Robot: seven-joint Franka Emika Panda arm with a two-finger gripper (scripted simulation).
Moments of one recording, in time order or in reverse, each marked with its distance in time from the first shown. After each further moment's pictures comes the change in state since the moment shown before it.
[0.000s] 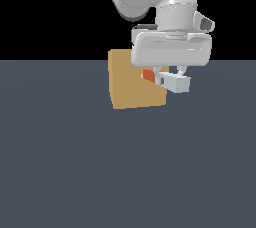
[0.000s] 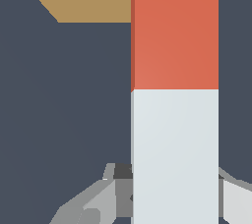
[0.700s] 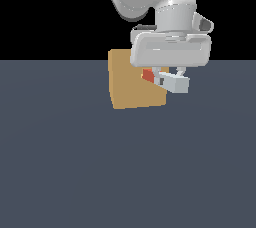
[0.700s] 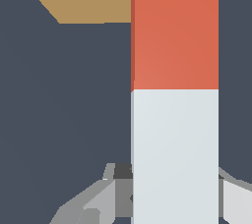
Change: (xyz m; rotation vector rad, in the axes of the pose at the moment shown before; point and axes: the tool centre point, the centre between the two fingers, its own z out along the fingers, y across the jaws) arm 0.001 -0.001 0.001 0.002 0.000 0.003
